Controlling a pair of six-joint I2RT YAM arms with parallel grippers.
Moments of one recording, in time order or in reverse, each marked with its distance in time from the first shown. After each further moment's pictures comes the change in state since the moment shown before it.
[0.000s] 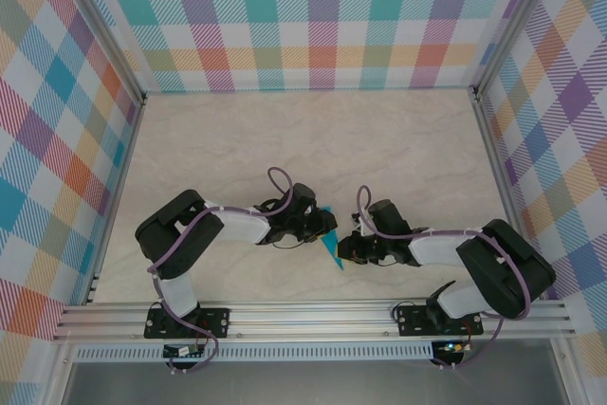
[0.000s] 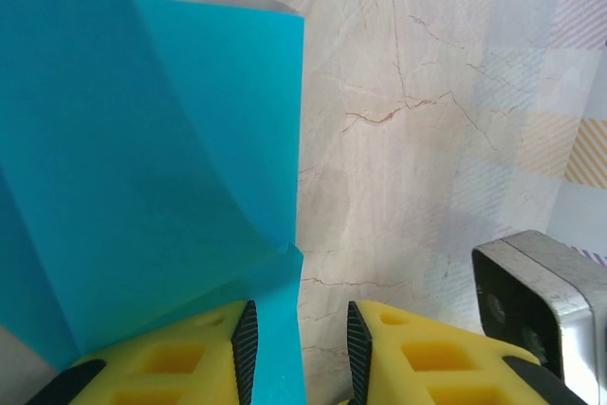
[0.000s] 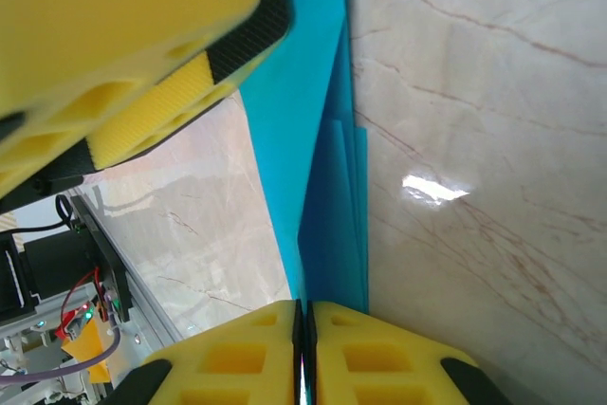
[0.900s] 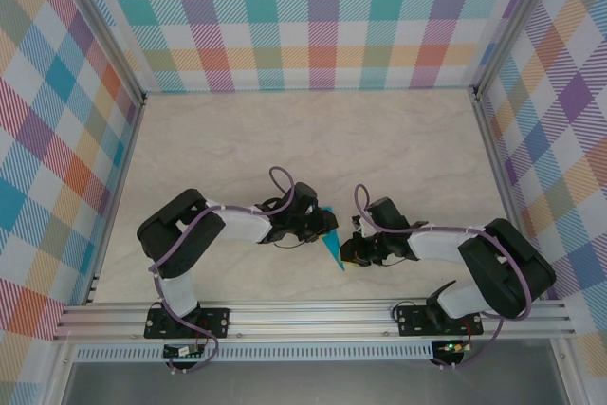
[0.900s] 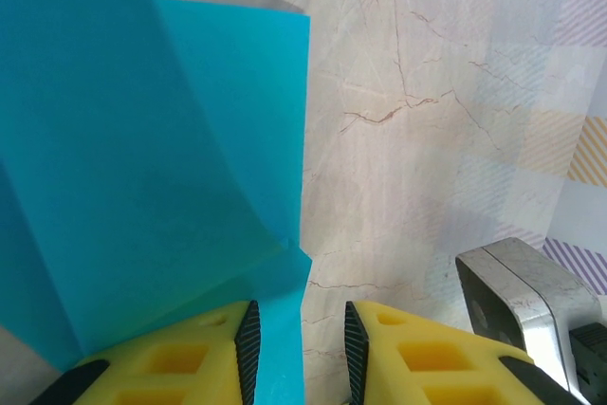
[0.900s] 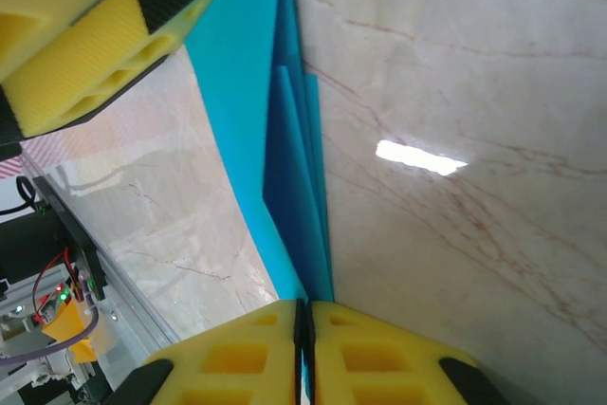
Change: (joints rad) left arm -0.001 0.011 0.019 -0.019 0.004 0.000; right arm -0.010 -0.007 0.058 -0.208 -0.007 -0.080
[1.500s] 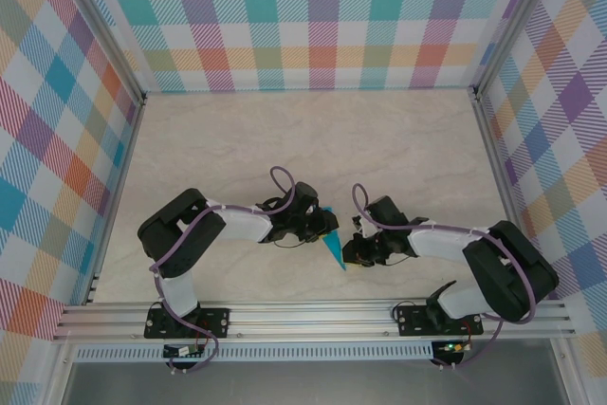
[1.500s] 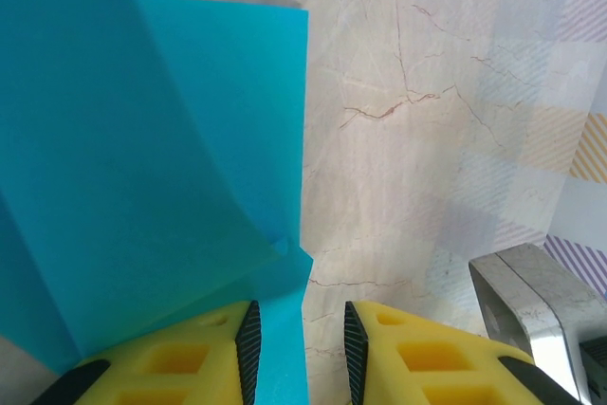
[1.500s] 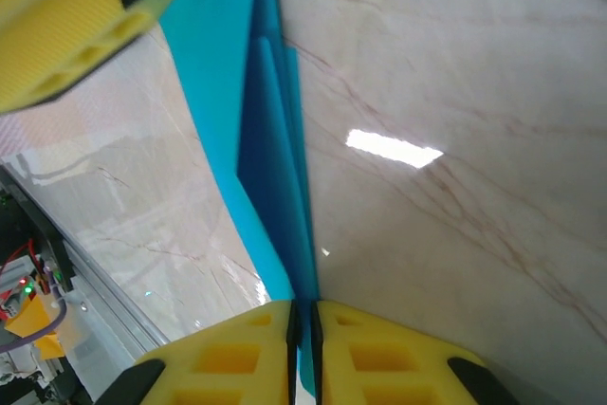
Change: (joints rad) left arm 0.000 0.005 0.009 -0.013 0.007 0.000; right arm 0.005 -0.029 0.044 -0.163 0.036 -0.074
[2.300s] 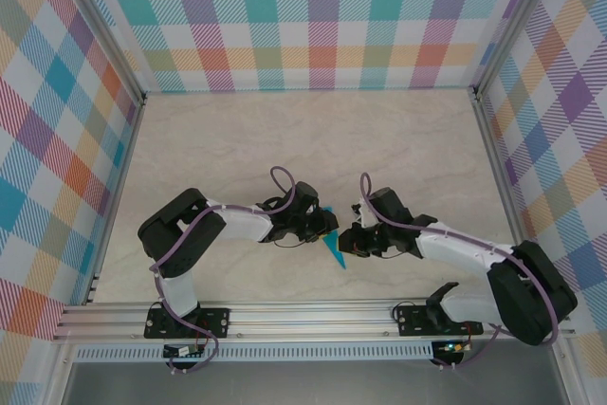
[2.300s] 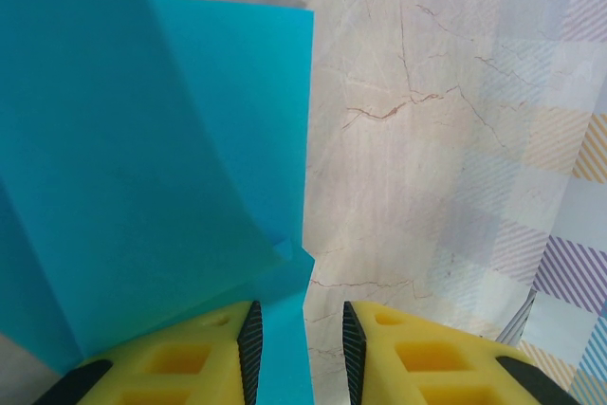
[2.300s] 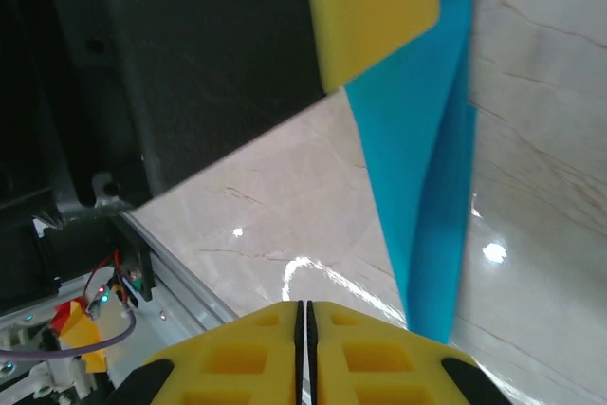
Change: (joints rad) left arm 0.000 0.002 0.005 -0.009 0.001 0.000; right arm 0.023 -0.116 0.053 0.019 -0.010 0.120
